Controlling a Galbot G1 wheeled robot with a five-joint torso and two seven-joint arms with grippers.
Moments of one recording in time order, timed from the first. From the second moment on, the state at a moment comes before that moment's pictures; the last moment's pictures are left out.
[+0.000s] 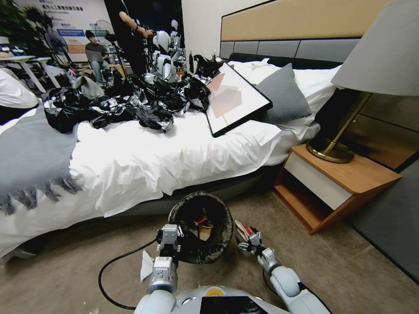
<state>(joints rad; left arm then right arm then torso) 1.85 -1.45 -0.19 -2.40 0.24 0.27 -0.33 -1.42 1.20 0.28 1.47 0.03 0.05 -0.15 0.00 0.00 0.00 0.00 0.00</state>
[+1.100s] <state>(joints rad) 1.85 -1.45 -0.20 -2.39 0.24 0.27 -0.33 -1.29 1.26 0.33 1.23 -0.02 0.13 -0.17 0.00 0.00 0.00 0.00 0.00</state>
